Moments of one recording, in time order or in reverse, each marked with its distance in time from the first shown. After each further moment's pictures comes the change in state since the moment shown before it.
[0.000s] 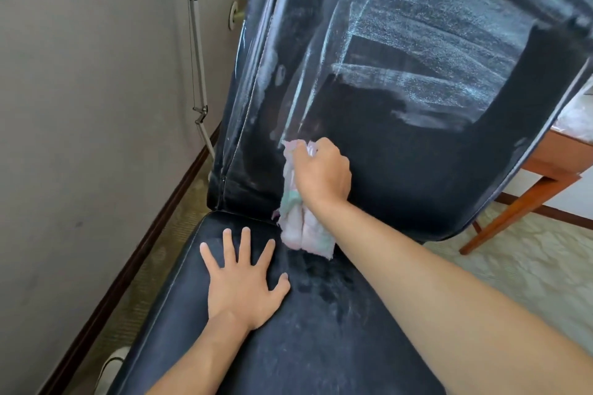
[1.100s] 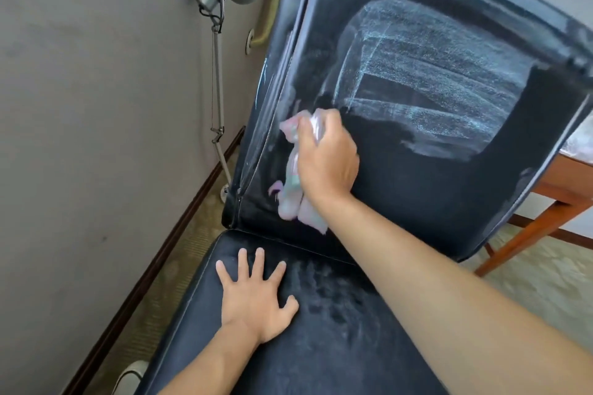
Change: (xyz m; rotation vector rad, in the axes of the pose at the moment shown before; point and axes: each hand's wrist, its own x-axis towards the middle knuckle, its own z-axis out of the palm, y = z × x) left_hand -0.001 -0.005 -0.032 -0.022 -0.218 0.021; right_hand 0.004 -0.064 -0.015 0.075 0.188 -0.320
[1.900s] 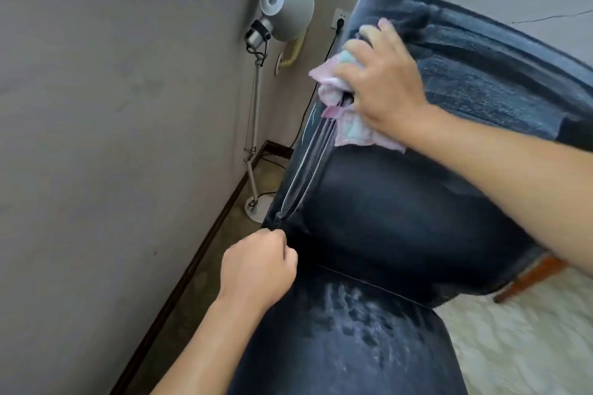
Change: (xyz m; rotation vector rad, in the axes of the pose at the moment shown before) left_hand -0.053 -0.062 -0.153 -0.365 0.395 -0.066; right_hand 0.155 -0.065 -0.028 -0.789 0.150 -1.235
